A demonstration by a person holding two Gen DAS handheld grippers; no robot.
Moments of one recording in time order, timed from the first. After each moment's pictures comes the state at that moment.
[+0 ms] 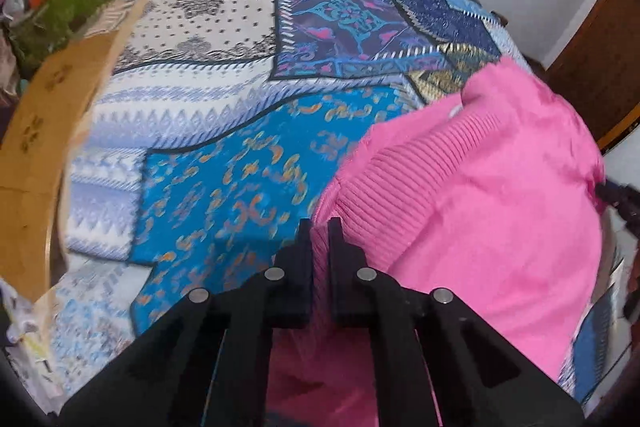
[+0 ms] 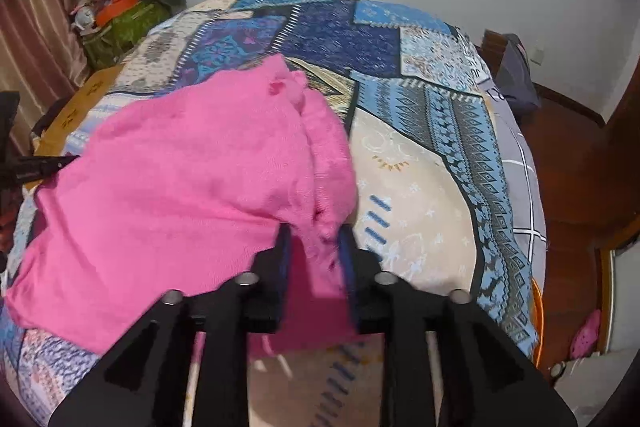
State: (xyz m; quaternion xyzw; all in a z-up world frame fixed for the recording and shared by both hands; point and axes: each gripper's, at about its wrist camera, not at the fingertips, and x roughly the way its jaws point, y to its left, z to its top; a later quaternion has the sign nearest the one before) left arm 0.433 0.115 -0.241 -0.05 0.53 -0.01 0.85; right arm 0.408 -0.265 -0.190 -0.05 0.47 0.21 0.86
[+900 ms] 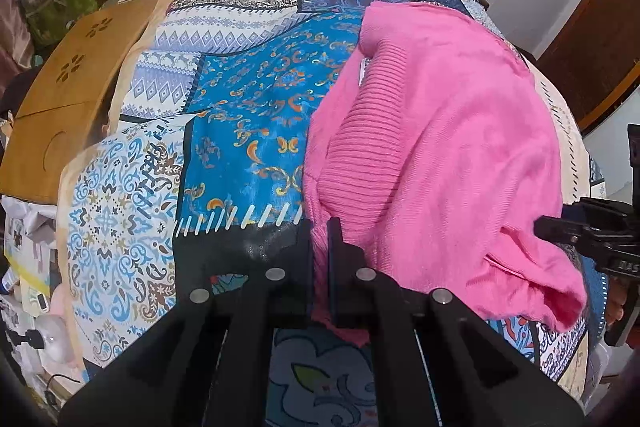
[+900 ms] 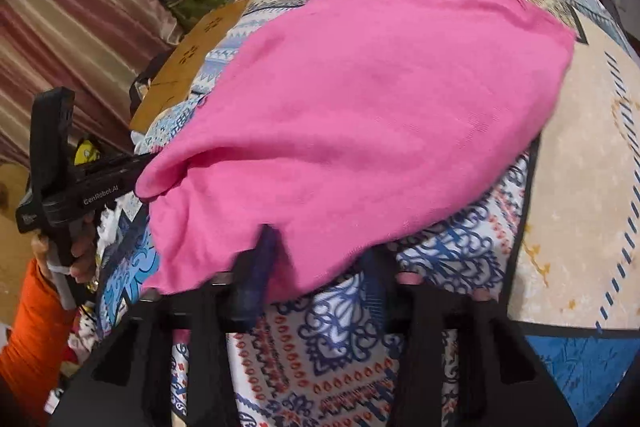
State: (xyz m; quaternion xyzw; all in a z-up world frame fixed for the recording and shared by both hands) left arm 0.280 0.133 -0.230 -0.06 0.53 -0.02 0.85; right arm 0.294 -0.146 -0.213 0.03 0.56 0.35 0.75
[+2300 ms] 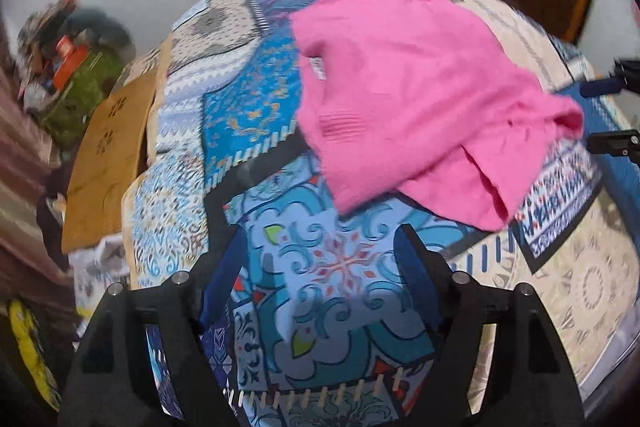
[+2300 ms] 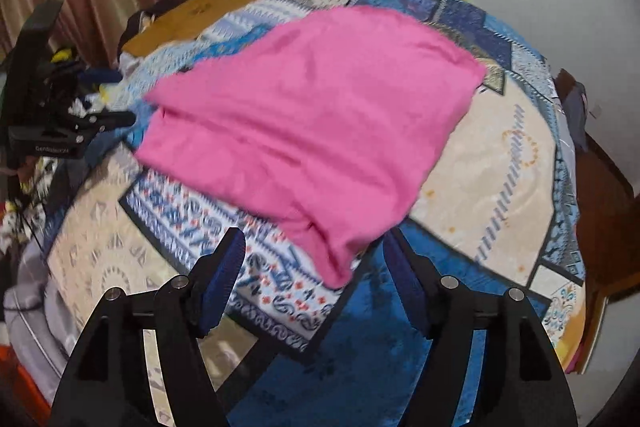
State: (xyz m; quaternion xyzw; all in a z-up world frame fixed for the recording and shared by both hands) left arm 0.180 0.063 -0.204 0.15 0.49 -0.04 0.86; right arm 0.213 -0.194 -0.171 -0.17 0.48 0.34 0.79
